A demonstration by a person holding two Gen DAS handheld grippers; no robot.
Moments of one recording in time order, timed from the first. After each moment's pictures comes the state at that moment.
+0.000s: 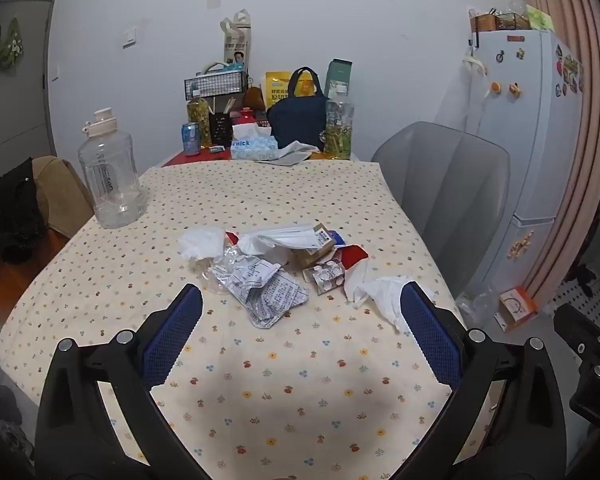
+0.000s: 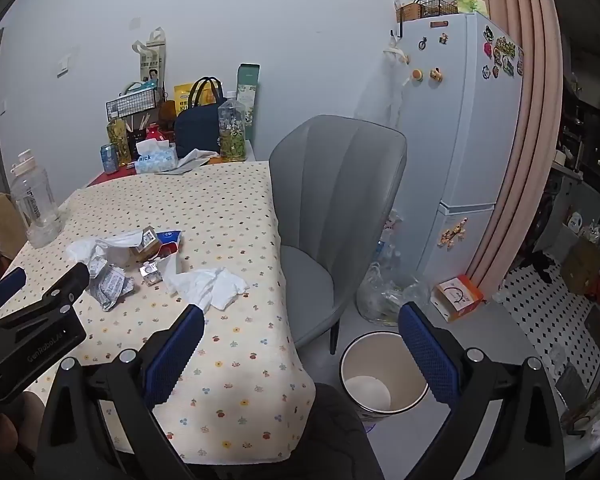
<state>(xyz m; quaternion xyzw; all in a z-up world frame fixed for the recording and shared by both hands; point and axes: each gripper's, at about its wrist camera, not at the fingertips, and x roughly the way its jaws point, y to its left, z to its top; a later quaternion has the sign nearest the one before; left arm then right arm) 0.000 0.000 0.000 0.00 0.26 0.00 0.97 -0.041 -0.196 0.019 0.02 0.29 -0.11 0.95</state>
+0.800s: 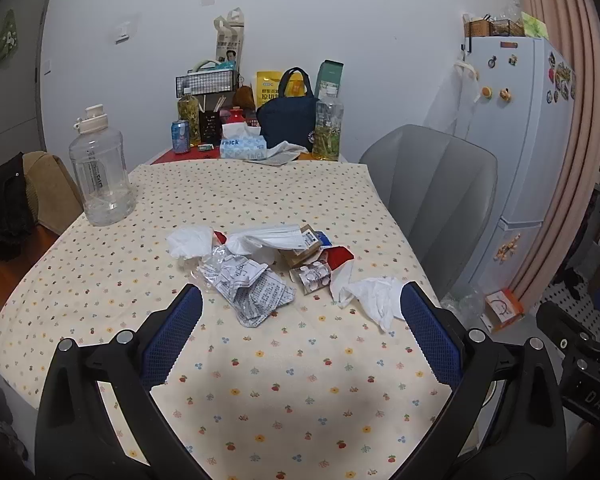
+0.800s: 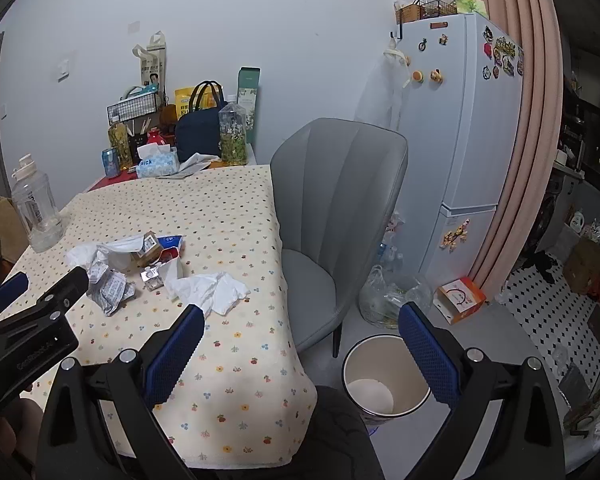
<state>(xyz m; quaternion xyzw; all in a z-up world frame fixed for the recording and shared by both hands) -0.002 0.003 0.002 -0.02 0.26 -0.03 0.97 -0.038 -0.200 0.020 0.02 0.29 -0.11 0.95</state>
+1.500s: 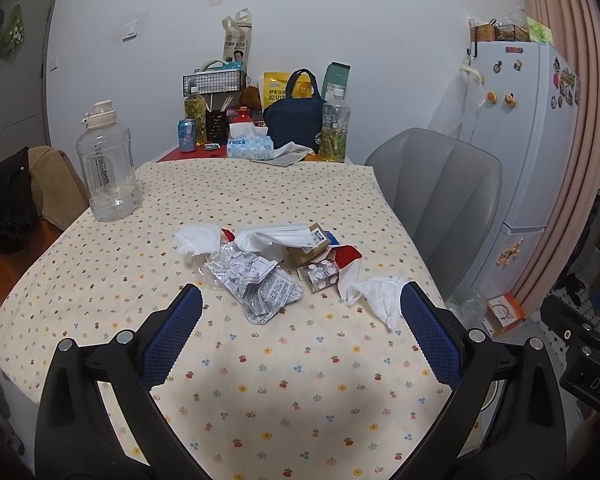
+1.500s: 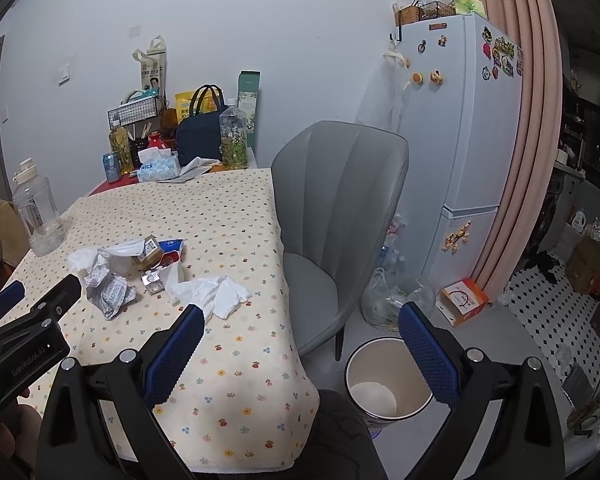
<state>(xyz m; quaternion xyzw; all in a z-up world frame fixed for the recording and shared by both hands) -0.005 0.010 -0.001 -0.03 0.26 -0.02 0.97 -0.038 -0.200 0.019 0.02 0.28 -0.11 0.95</state>
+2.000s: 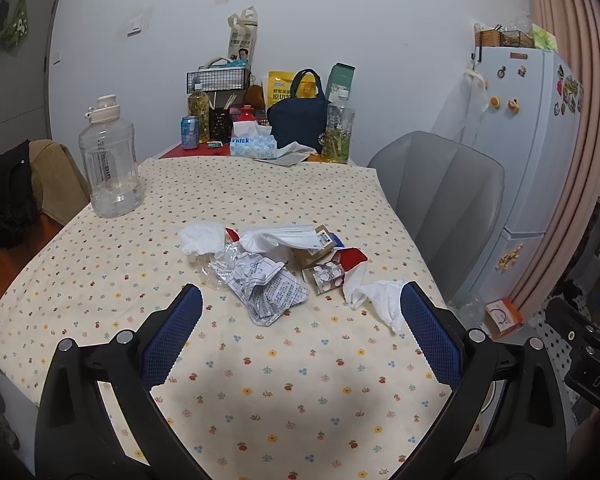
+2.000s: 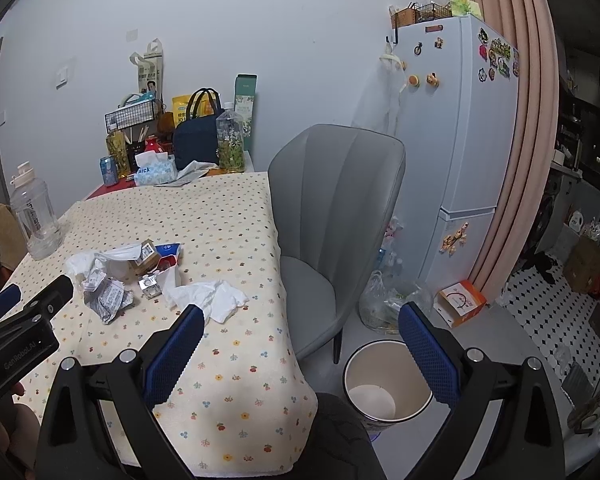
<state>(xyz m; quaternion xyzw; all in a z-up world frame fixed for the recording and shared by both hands) -0.003 0.018 0.000 -0.04 0.26 -0.02 0.97 -0.037 -0.200 0.019 0.02 0.28 -0.11 0.95</state>
